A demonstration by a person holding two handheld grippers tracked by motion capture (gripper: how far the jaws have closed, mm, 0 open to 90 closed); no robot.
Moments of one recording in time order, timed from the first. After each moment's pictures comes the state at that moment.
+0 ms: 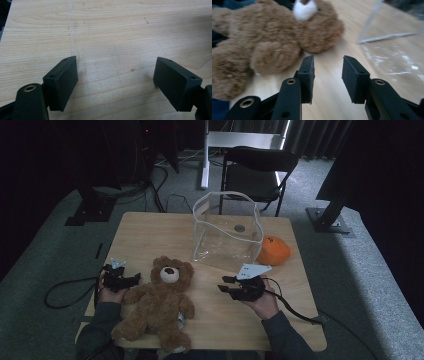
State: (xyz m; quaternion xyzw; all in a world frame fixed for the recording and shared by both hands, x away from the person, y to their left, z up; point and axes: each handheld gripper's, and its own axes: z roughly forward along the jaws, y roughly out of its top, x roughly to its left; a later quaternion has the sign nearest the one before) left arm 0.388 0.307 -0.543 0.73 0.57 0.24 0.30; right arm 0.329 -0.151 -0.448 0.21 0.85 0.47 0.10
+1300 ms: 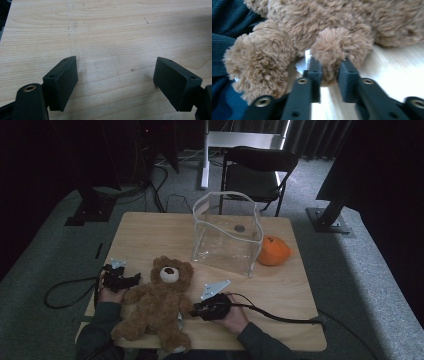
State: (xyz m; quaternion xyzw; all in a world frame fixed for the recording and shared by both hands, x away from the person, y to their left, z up) left arm 0.388 0.307 -0.543 0.73 0.57 0.24 0.30; right arm 0.307 -0.065 -0.500 0.16 0.88 0.44 -0.02
